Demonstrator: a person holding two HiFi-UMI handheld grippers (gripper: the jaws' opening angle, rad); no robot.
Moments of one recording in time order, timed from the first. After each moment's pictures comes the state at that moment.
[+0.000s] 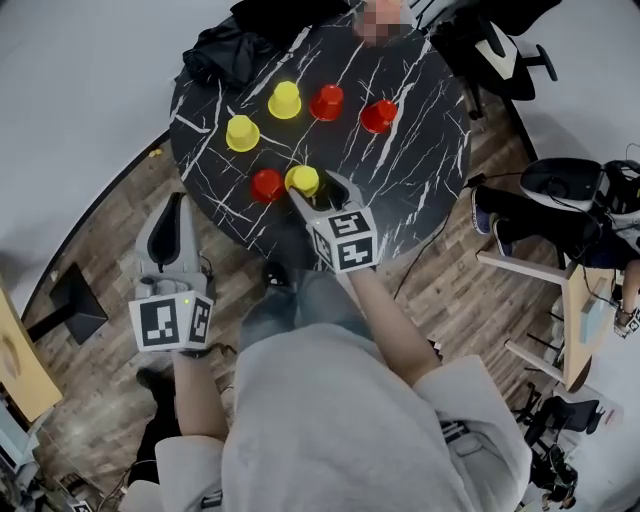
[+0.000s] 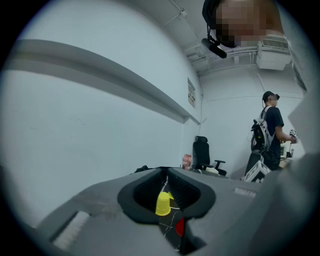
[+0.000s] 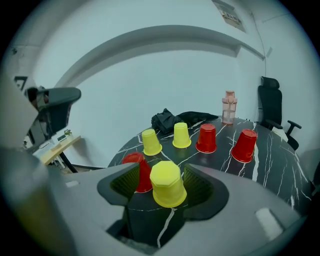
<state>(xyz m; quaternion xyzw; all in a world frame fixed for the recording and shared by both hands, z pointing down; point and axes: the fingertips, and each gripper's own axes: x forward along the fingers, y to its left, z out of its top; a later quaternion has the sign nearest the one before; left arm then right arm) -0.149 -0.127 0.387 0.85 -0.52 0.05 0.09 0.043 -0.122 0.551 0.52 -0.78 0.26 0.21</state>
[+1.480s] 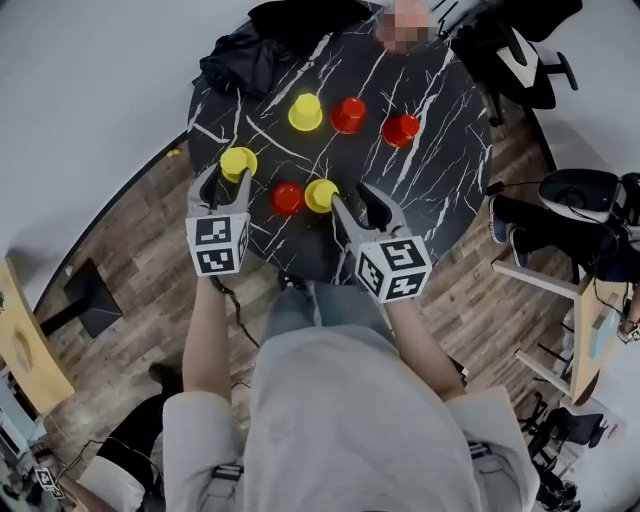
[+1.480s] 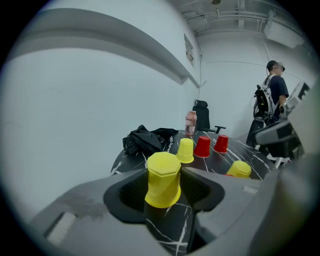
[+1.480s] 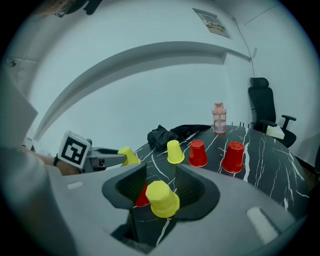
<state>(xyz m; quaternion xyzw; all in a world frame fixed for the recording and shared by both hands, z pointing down) -0.112 -0.212 0.544 0.83 -0.48 0.23 0.14 0.075 -0.128 0.498 0.55 -0.78 0.25 0.13</state>
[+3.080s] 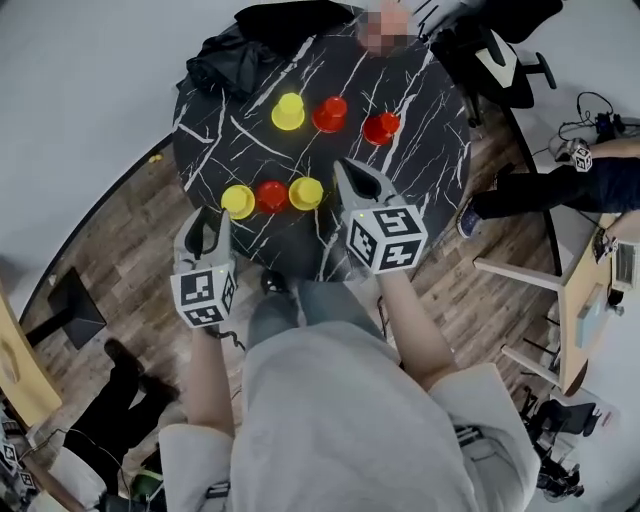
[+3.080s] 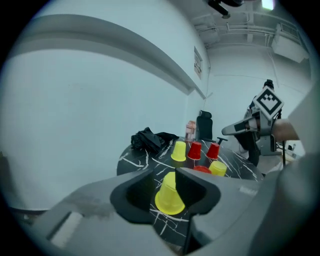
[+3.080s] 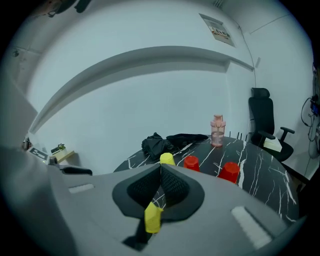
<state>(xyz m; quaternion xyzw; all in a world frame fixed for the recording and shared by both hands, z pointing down) -0.137 -0.133 0.529 0.83 -0.51 0.17 0.17 0.089 -0.163 0.470 0.57 -0.78 0.22 0.14</state>
